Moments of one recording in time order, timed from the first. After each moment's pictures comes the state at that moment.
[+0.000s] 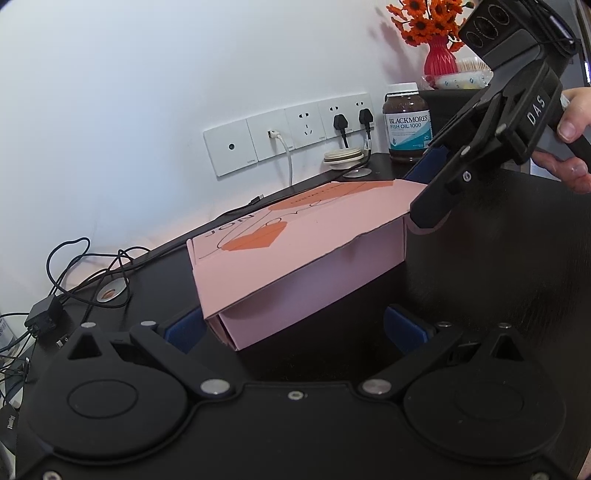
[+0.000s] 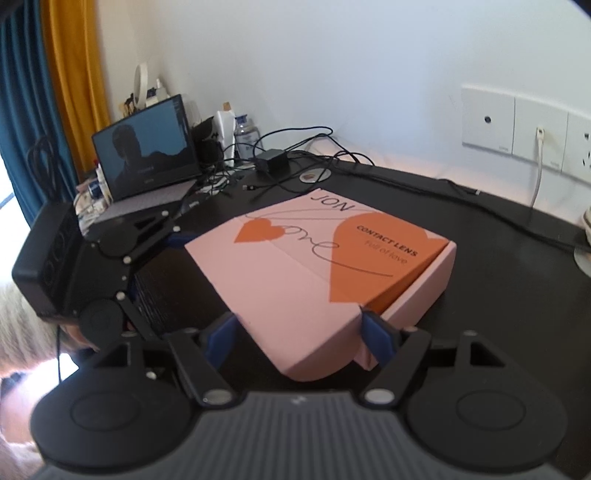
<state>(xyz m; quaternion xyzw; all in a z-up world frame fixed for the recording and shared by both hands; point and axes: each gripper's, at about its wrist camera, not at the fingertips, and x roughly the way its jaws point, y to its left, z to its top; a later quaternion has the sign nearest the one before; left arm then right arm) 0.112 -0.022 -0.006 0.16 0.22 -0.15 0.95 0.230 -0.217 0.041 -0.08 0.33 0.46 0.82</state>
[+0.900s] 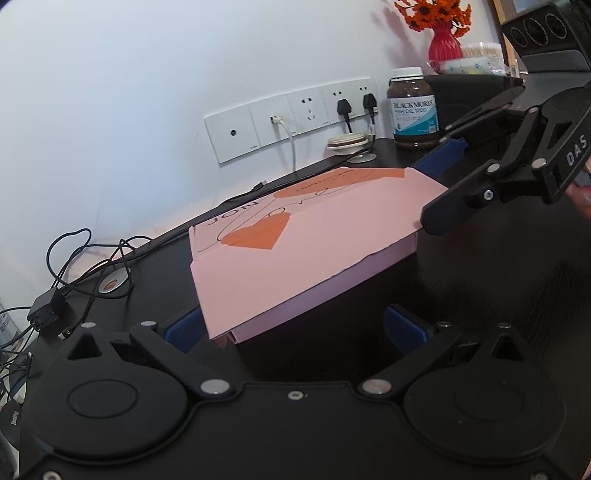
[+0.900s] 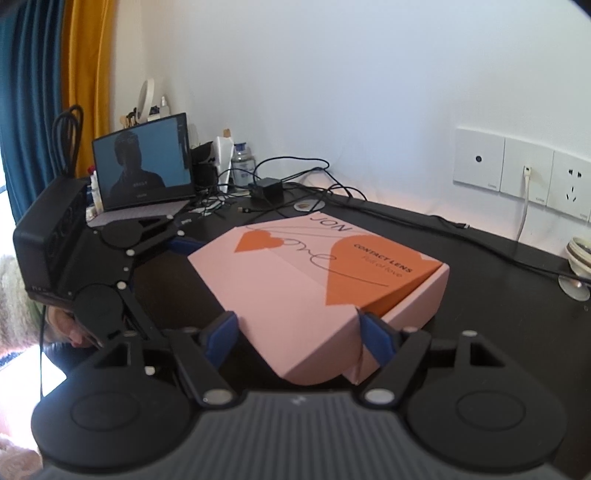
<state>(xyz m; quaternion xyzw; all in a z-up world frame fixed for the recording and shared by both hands) 0.118 -0.024 -0.009 0.17 0.24 -0.14 0.95 0.196 -0.221 0.025 -0.10 0.24 0.45 0.86</state>
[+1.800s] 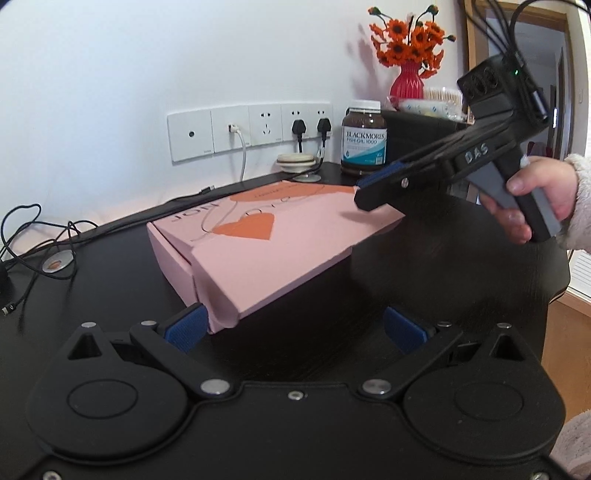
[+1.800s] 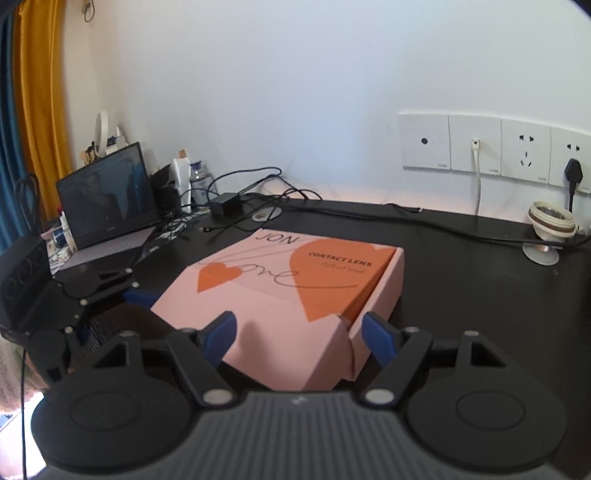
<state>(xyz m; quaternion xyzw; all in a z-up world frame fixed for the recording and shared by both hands) 0.099 0.002 0.004 0.07 0.24 -0.25 0.94 0.221 -0.238 0.036 -0.03 0.28 0.40 0.87</state>
